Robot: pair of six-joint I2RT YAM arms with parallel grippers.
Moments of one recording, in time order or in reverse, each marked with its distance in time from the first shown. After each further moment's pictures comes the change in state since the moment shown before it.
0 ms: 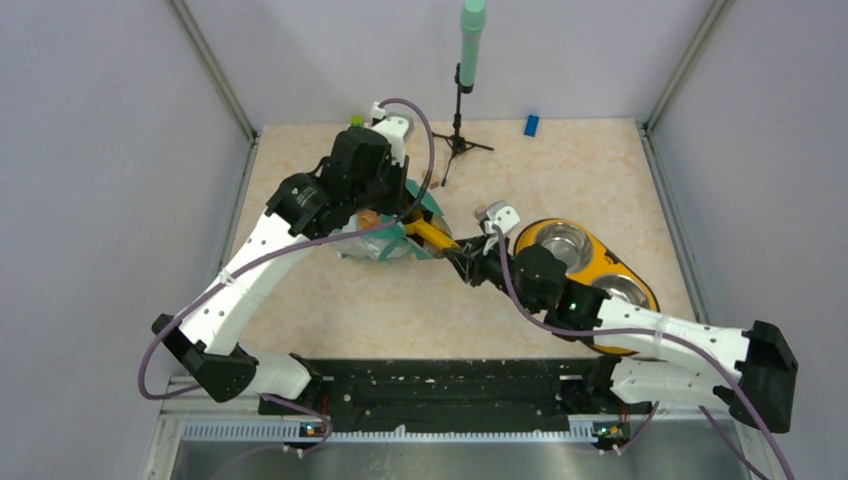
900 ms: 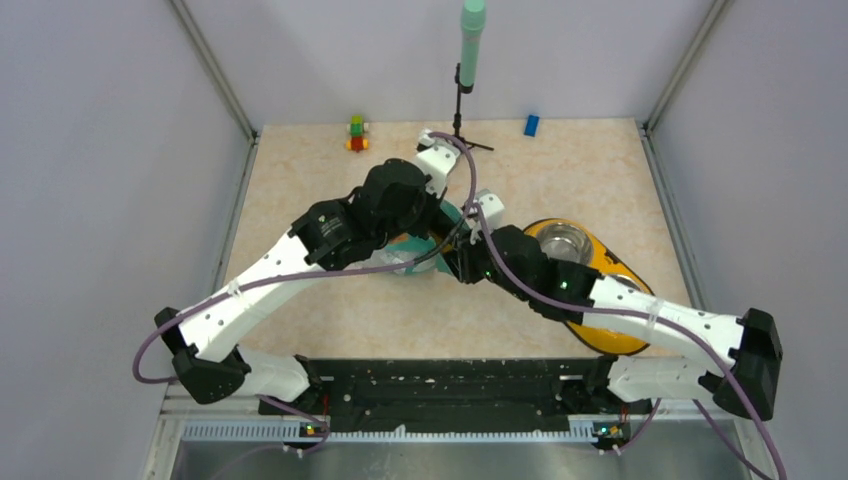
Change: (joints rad) left arm -0.236 -0.004 -0.026 0.096 -0.197 0.173; right arm -0.006 0.124 0.321 -0.554 0.002 0.170
